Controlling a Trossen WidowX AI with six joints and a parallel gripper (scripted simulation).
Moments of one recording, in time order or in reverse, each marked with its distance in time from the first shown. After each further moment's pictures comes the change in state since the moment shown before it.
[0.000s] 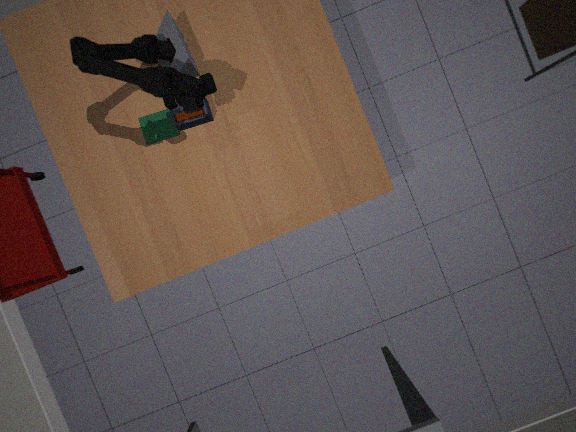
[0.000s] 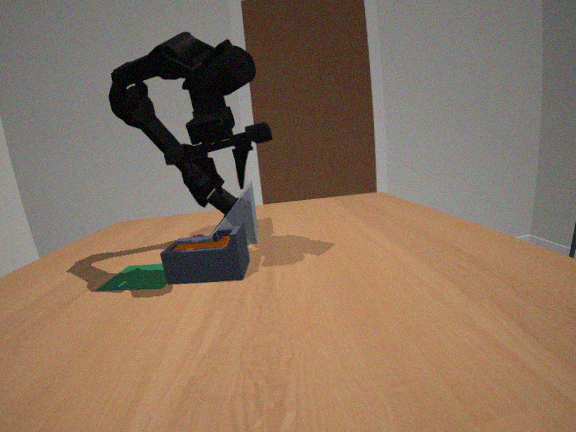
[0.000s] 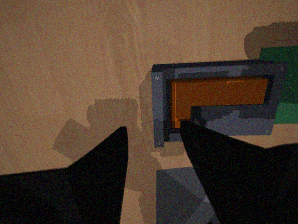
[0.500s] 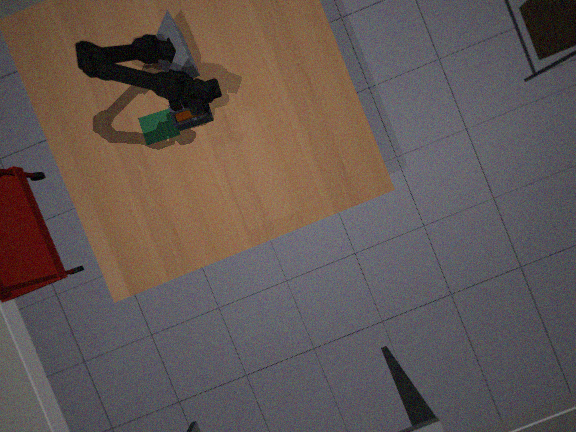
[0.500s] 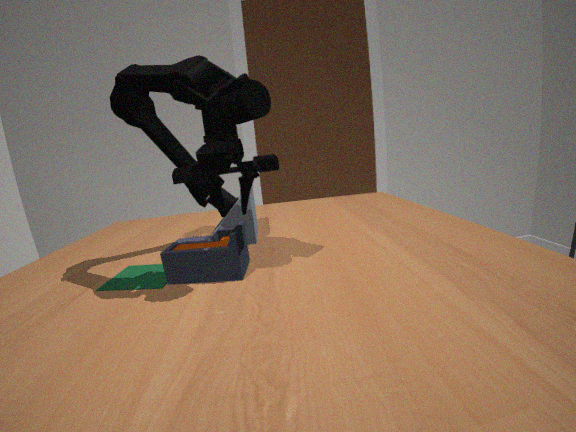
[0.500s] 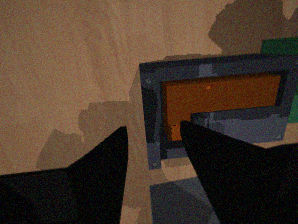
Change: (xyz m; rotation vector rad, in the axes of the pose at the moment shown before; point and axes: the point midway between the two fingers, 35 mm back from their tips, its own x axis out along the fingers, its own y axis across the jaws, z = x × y) arm 0.046 -0.005 -0.007 0.022 0.009 -0.112
